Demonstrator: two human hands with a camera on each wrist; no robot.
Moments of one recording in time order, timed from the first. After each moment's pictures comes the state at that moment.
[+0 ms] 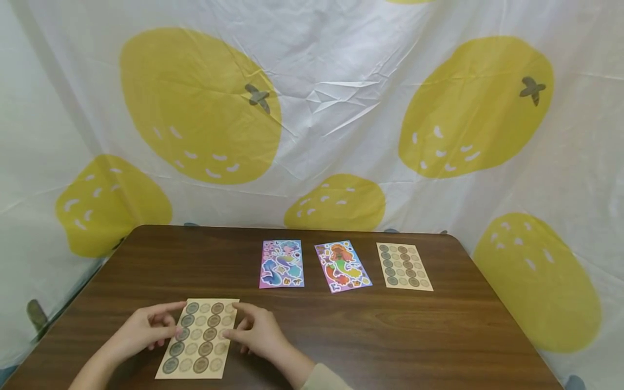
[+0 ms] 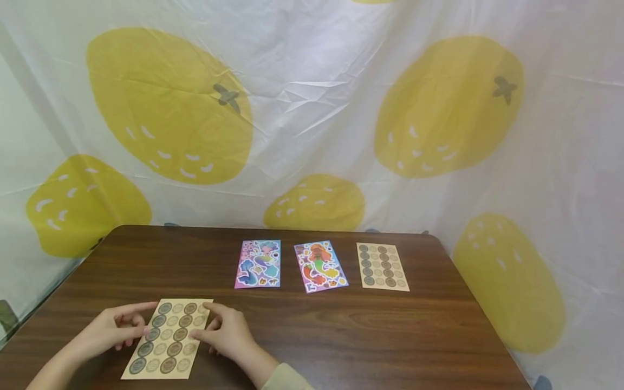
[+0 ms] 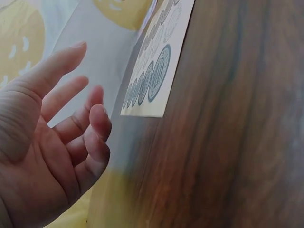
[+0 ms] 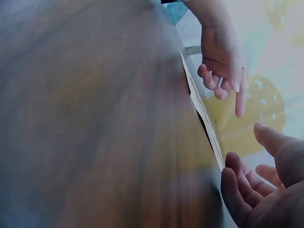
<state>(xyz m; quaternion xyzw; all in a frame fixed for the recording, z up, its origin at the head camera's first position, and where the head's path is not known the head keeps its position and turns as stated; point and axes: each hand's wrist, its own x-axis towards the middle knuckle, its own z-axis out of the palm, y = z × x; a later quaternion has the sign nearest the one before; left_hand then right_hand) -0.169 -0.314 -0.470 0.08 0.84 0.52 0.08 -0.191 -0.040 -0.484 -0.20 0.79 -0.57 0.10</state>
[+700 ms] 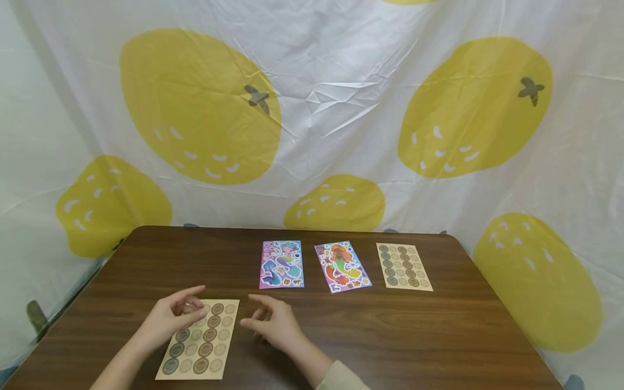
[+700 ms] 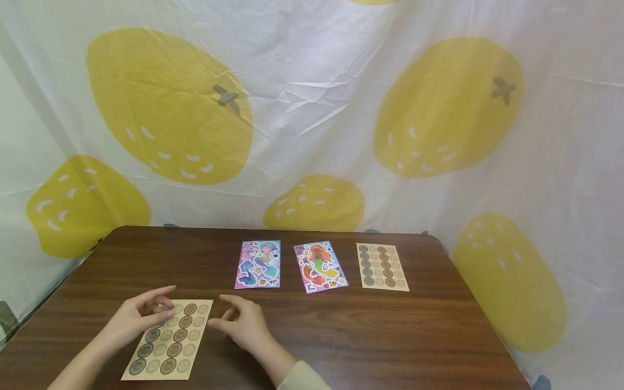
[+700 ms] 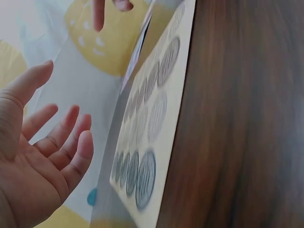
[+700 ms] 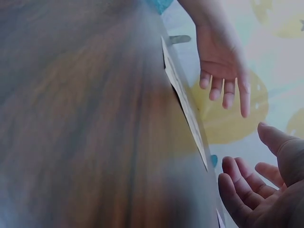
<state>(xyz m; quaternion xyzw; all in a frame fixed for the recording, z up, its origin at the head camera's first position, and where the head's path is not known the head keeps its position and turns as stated) -0.180 -0.267 -0.457 0.07 0.83 0.55 0.01 -0.200 -0.010 -0.473 -0.20 0.77 -0.61 0.07</state>
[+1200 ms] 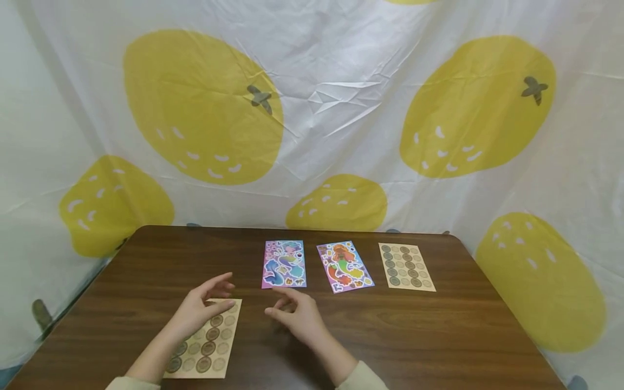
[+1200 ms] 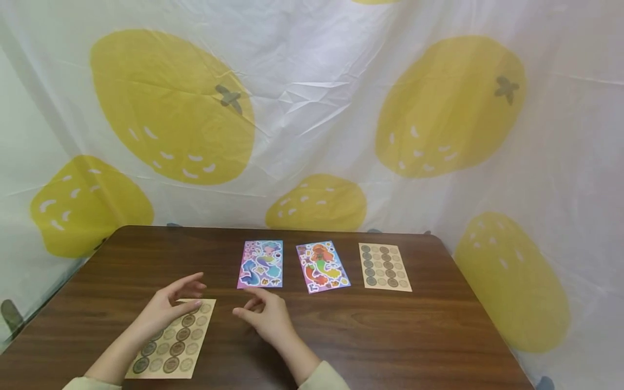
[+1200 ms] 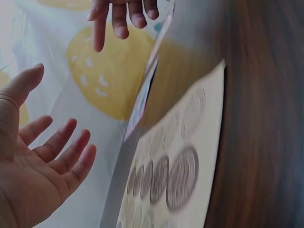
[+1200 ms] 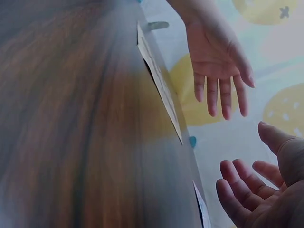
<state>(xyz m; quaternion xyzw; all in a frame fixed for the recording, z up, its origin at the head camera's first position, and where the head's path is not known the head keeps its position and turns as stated) -0.193 -0.222 -0.449 0.11 0.82 0.56 -0.02 -0.207 0.028 -0.461 -0.20 0.79 -0.58 -0.01</state>
